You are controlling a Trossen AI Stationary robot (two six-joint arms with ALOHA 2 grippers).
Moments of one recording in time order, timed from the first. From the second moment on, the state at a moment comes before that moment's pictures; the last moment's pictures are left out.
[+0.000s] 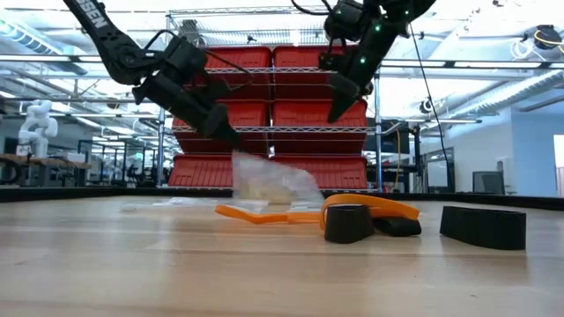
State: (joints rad) left arm 0.63 1.45 0.63 0.39 0.12 0.22; right arm -0.45 1.61 1.32 -0.60 0.22 -0.17
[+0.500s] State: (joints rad) left arm 0.61 1.35 0.67 0.31 0.24 0.25; right arm -0.05 1.58 1.04 -0.50 0.05 0.06
